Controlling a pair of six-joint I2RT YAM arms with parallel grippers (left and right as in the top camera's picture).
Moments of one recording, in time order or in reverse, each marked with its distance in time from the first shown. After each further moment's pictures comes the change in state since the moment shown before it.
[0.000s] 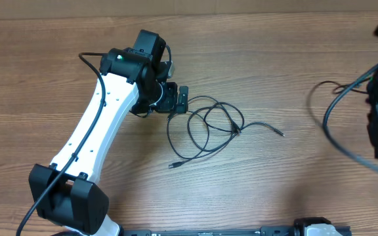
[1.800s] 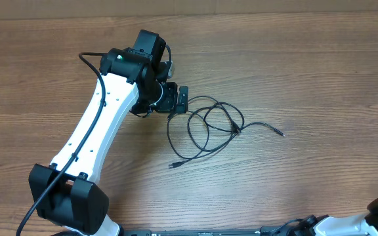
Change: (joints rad) left arm 0.000 0.000 0.000 0.000 0.000 0.000; right arm -1.051 0.463 0.000 -0.182 -0.388 0.180
